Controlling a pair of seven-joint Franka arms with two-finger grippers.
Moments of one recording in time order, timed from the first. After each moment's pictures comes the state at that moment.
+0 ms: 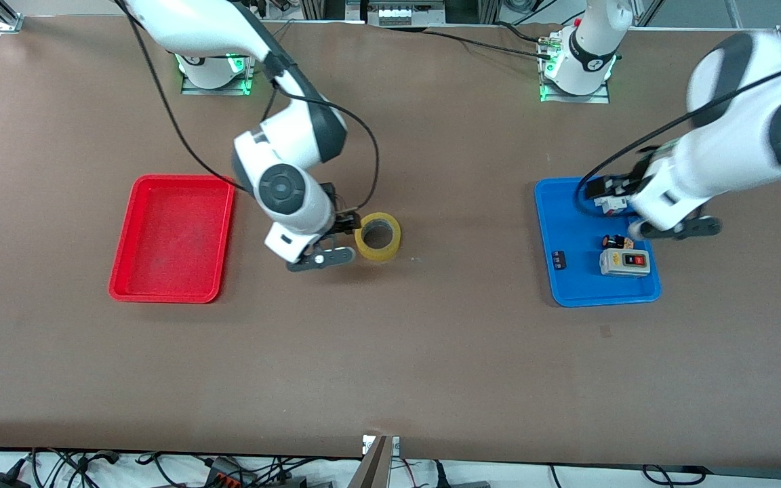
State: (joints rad) left arm -0.01 0.10 -0.10 -1.68 -0.08 1.53 -0.14; right arm 0.58 0.65 0.05 -1.45 0.08 1.99 0.41
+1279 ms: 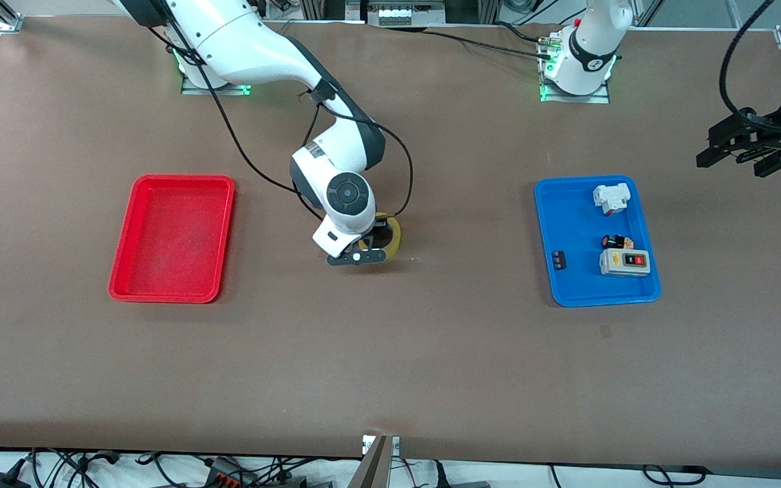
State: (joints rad) left arm 0.05 0.01 -0.02 -1.54 -0.04 1.51 0.16; right arm 0.66 0.80 0.04 -1.44 0.01 2.09 0.59
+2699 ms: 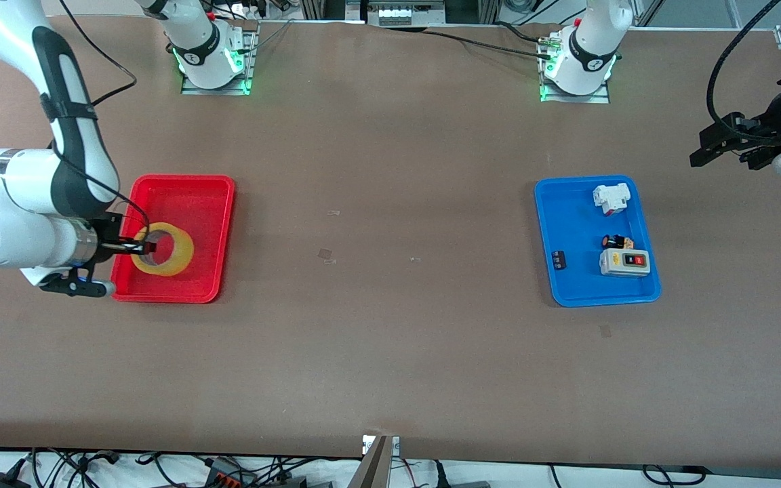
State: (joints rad) left arm 0.03 0.01 -0.04 -1.54 0.00 1.48 0.03; right arm -0.07 0.45 0.00 -1.75 -0.02 1.92 0.06
